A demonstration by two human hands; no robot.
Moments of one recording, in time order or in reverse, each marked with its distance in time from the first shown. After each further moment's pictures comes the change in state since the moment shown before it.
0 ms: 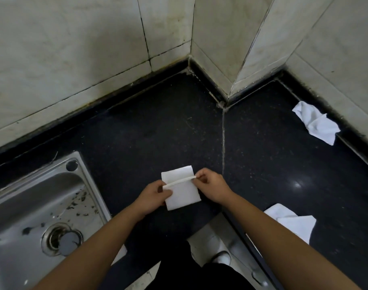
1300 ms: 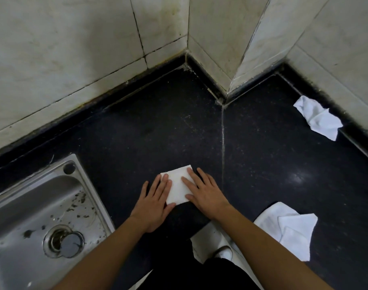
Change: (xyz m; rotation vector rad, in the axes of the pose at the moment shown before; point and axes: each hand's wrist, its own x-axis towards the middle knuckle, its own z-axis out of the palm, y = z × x) left_hand 0.011 -0.055 0.007 1.315 0.111 0.415; right_hand -0.002 0.029 0.039 -0.877 0.056 -0.424
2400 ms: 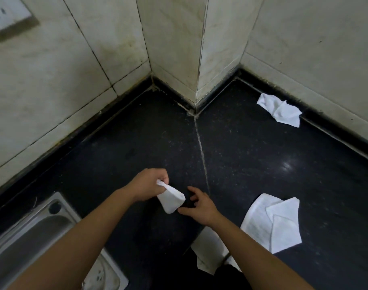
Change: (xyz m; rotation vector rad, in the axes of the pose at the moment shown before) left_hand 0.080 0.003 -0.153 -0.529 -0.209 0.111; right_hand -0.029 -0.013 -0.026 1.161 -0.038 0.685
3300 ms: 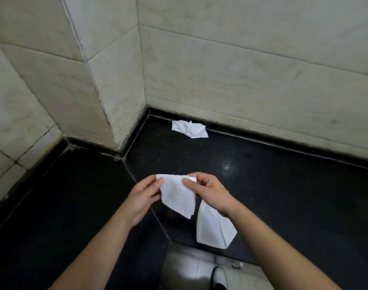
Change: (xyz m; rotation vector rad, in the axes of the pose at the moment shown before) left_hand 0.028 0.159 0.020 -1.000 -0.152 0.160; right_hand -0.132 -0.048 -0.154 0.530 0.406 -0.285
